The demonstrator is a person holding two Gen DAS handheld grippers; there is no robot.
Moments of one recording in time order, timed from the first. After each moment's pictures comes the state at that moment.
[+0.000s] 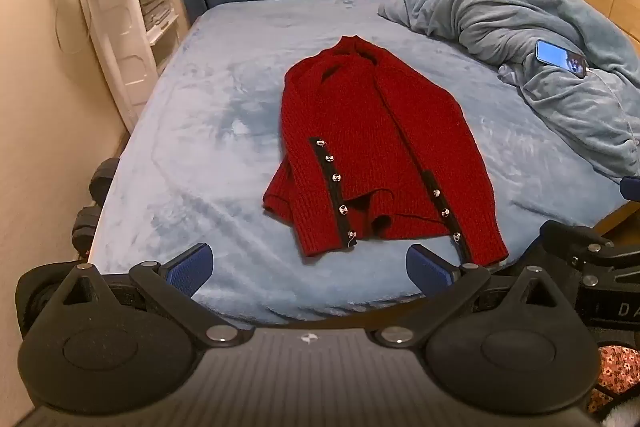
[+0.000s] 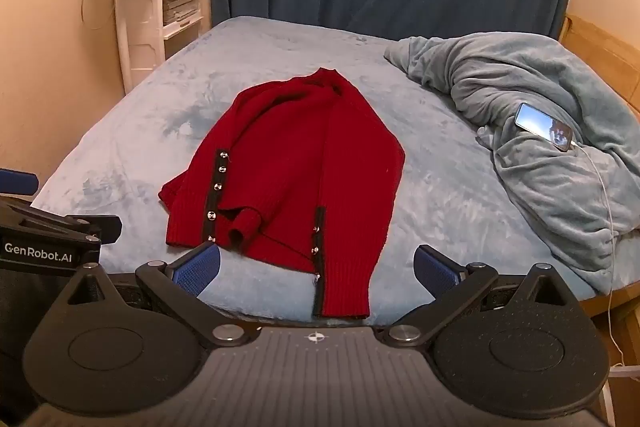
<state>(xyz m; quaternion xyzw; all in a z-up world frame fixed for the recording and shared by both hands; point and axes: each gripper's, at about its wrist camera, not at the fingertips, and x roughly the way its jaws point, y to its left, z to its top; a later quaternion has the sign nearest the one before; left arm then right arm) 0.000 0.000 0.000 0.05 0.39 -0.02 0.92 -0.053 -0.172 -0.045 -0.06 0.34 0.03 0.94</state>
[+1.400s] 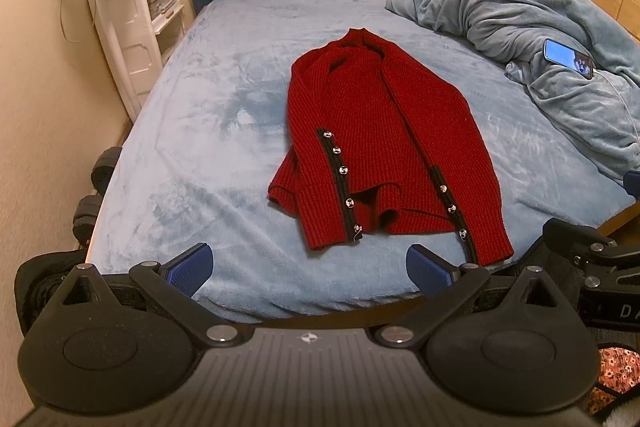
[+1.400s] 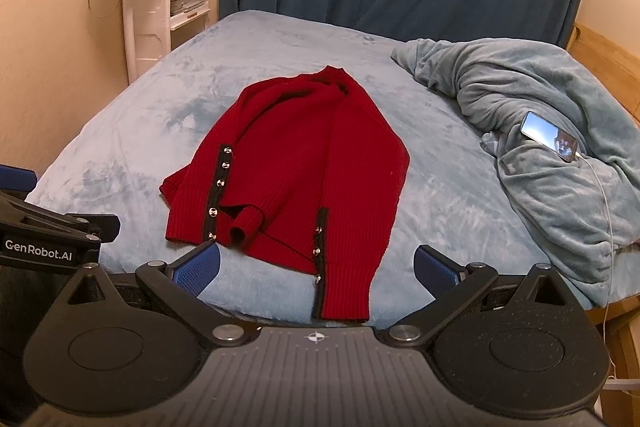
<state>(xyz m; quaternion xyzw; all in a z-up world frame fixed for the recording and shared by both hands) 0.000 0.006 -0.008 0.04 0.40 -0.02 0.92 -0.049 -0.165 -0.046 -0.09 0.34 0.03 0.94</state>
